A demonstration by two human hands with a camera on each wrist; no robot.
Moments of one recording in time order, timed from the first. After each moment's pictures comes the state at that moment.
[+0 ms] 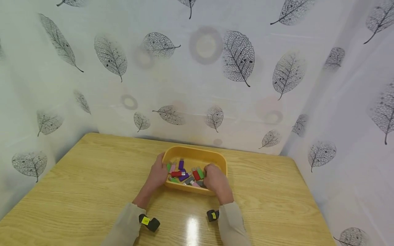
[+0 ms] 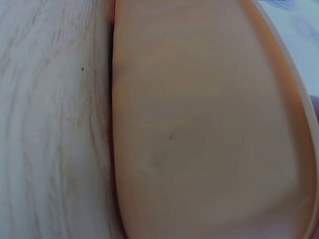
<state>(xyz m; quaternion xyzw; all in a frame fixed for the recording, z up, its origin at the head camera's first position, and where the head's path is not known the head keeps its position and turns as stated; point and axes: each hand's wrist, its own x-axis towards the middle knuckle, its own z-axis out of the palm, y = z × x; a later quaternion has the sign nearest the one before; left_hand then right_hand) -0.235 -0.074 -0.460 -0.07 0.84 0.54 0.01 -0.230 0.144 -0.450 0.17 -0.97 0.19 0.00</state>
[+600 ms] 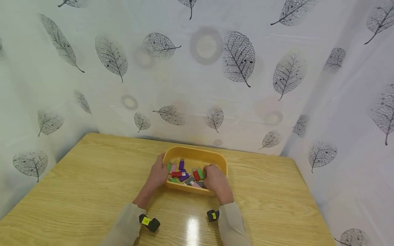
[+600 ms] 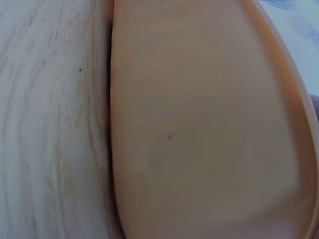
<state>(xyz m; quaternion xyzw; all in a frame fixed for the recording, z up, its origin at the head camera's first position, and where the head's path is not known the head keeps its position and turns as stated) -0.234 -0.074 -0.459 -0.06 0.84 0.54 0.00 -0.227 0.142 -0.444 0.15 -0.97 0.19 -0.02</state>
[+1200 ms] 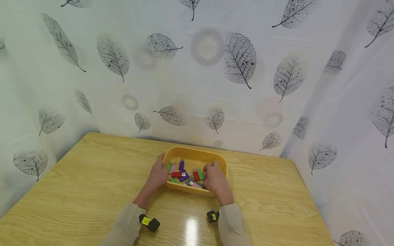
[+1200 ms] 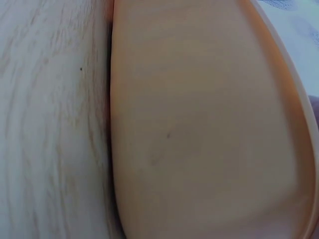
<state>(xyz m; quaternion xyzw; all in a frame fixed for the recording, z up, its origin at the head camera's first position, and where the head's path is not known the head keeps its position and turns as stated) -0.232 -0.074 -0.457 -0.05 0.84 0.54 -0.01 -0.224 0.142 -0.445 0.12 -0.97 0.23 -0.02</state>
